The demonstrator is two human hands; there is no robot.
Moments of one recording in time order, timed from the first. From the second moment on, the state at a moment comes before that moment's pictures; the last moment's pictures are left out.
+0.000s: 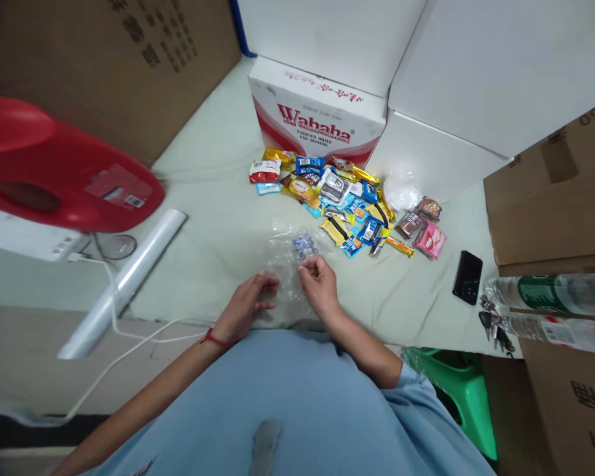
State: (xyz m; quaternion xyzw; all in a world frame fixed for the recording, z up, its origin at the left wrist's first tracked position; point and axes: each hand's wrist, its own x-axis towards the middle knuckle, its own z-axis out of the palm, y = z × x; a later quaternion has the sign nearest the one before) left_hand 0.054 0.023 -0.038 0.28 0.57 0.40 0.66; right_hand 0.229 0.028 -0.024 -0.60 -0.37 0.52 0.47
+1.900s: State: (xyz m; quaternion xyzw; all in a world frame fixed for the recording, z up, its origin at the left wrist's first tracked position) left_hand 0.042 0.045 -0.070 0.82 0.54 0.10 0.14; right_hand 0.374 0.128 -0.006 -0.70 -0.68 0.13 0.18
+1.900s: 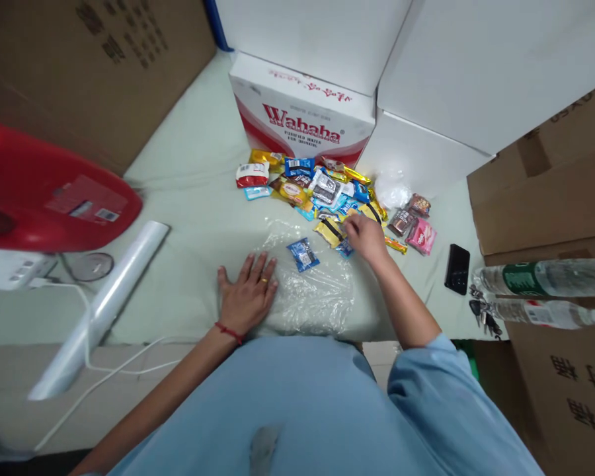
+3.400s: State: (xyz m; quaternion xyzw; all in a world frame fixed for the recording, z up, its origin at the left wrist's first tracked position) left_hand 0.004 0.014 -0.065 0.80 0.57 0.13 0.12; right_hand 0.305 -0.028 -0.056 -0.49 -0.83 0.21 0.13
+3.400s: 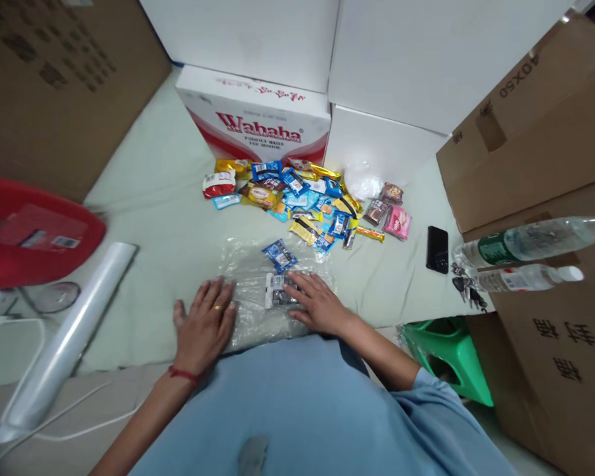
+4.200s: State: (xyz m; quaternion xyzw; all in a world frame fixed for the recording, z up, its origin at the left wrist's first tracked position) left_hand -0.013 0.011 -0.075 0.83 0.54 0.14 0.10; right_hand 0.301 0.216 -0.054 -0.66 -0.73 0.13 0.13
